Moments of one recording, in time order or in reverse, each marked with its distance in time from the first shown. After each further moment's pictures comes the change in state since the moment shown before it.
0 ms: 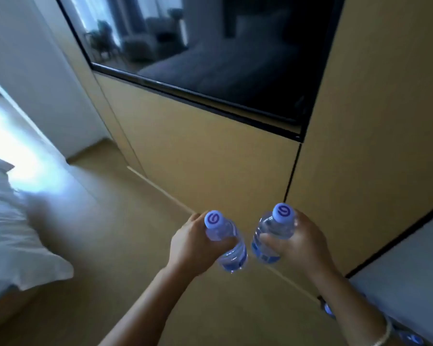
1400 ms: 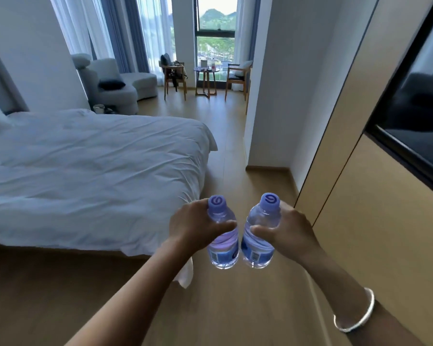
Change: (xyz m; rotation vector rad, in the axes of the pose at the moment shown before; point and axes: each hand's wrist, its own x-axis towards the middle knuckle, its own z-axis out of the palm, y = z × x) left_hand 0.152 -0.356 -0.407 0.232 0.707 -0.548; right_hand 0.251 -0.412 0.495 -0.041 -0.779 -0.653
